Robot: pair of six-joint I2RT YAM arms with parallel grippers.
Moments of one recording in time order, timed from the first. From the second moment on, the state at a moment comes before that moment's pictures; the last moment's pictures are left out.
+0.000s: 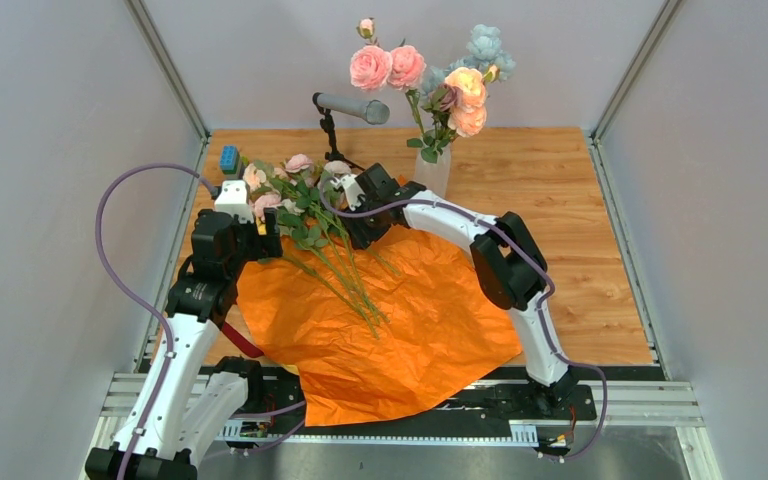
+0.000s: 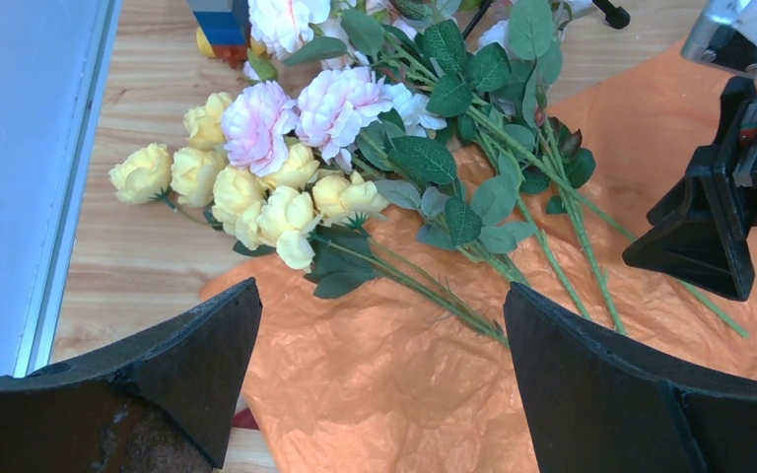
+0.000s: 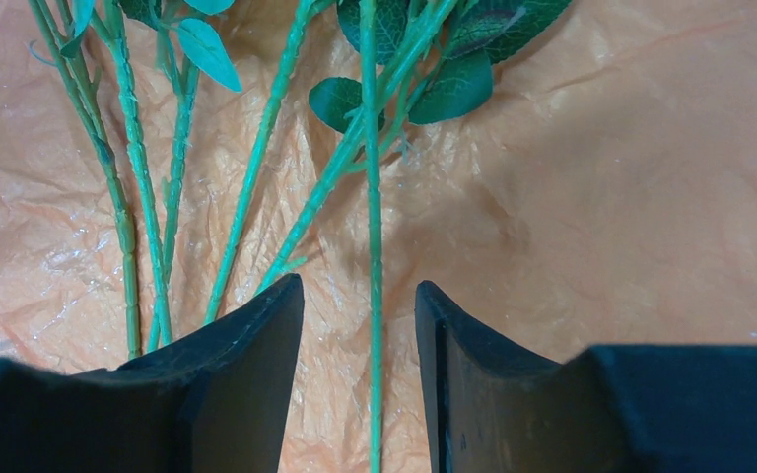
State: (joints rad) left arm -0.14 0.76 0.75 -0.41 -0.13 -0.08; right arm 0.75 2.20 1.79 -0.52 -0.25 -0.04
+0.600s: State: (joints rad) left arm -0.14 0.76 0.75 -0.41 -0.13 -0.08; right arm 0.75 2.29 1.85 -0.52 -0.31 -0.03
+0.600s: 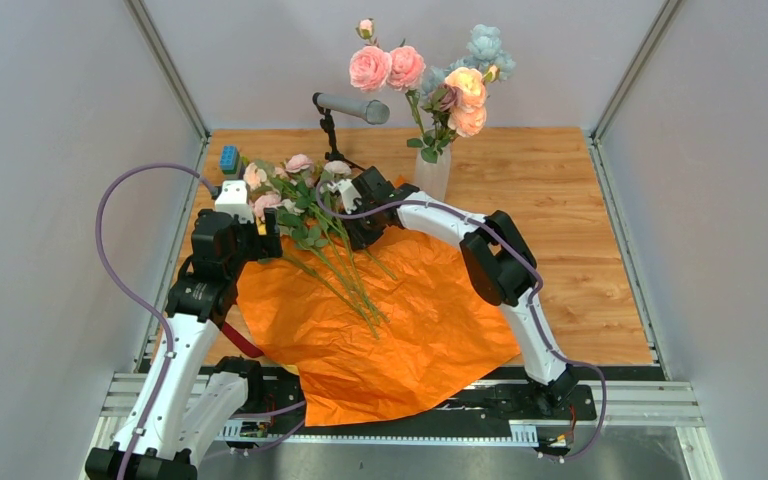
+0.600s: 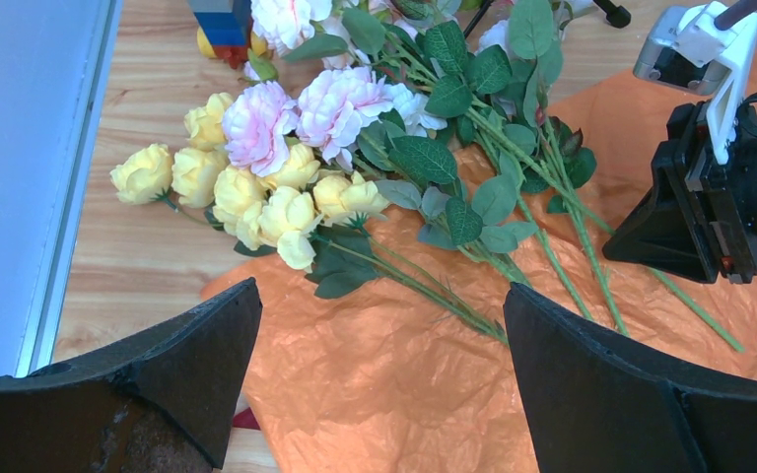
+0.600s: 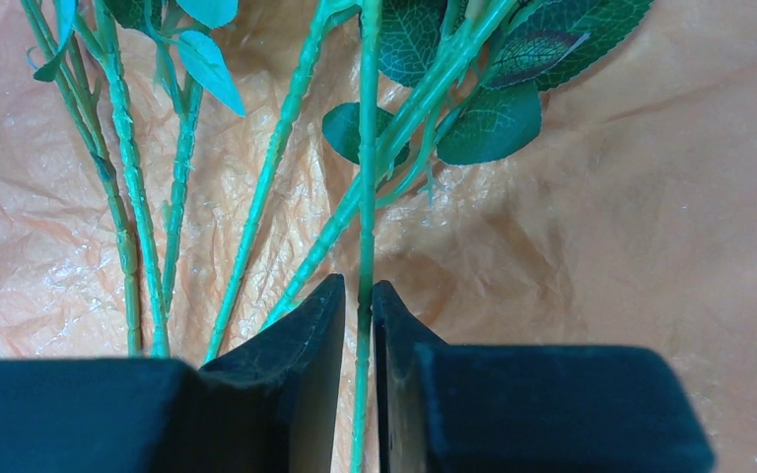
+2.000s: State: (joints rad) left arm -0.14 0.66 0.63 -0.04 0.28 -0.74; right arm 0.90 1.70 1.33 0.18 -0.39 0.31
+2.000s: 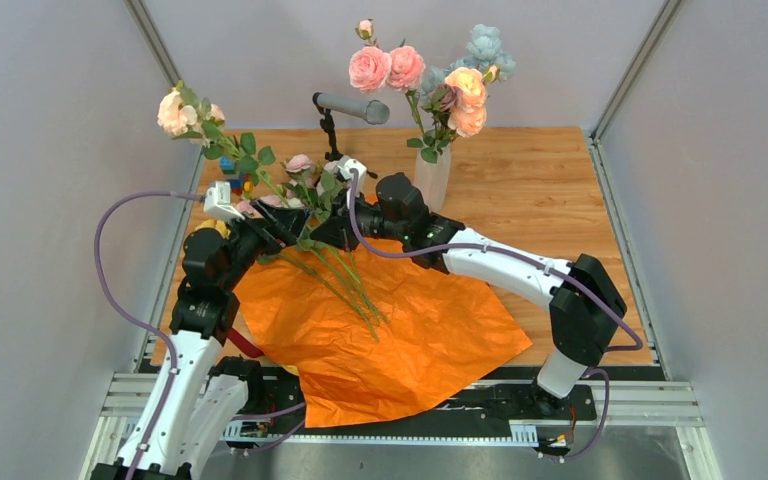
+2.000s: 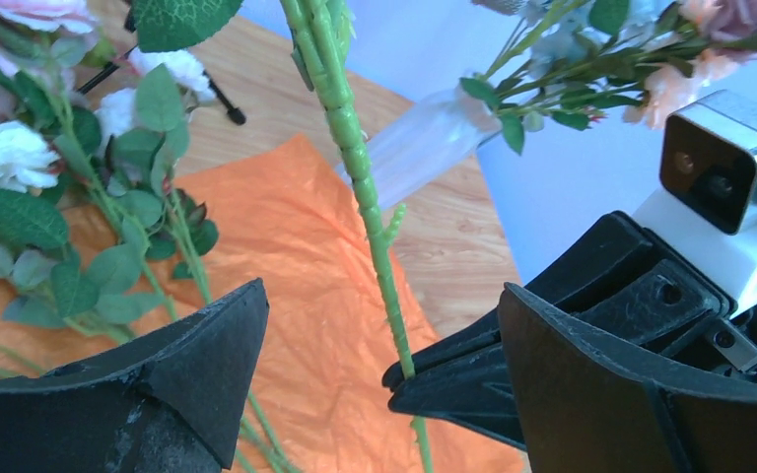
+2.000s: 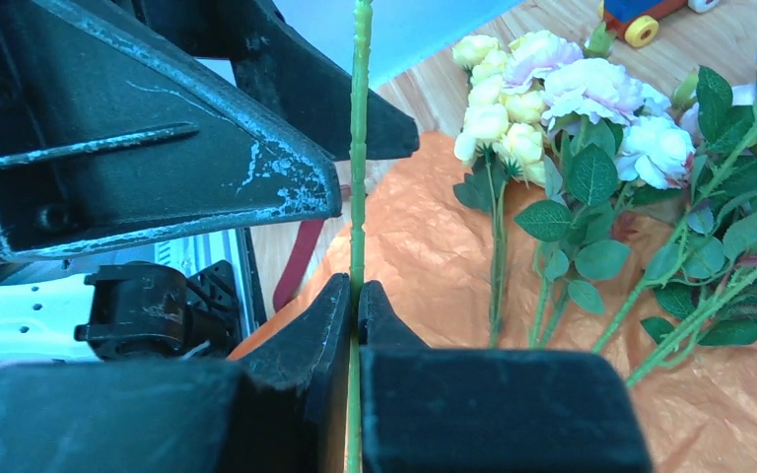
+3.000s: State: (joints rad) left arm -0.14 0.59 0.57 0.09 0.48 -0.66; right arm 0.92 1.56 1.35 0.02 -0.38 0.27
